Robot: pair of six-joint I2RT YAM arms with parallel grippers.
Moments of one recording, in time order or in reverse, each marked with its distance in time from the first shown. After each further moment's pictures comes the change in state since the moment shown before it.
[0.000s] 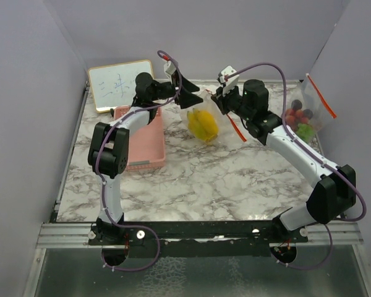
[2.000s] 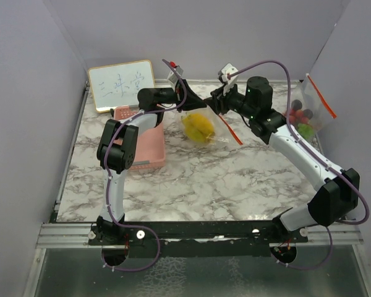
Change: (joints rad) left arm -0.044 0.074 -0.007 0.545 0.163 -0.348; right arm -0.001 -0.034 0.031 -0.037 -0.158 0.035
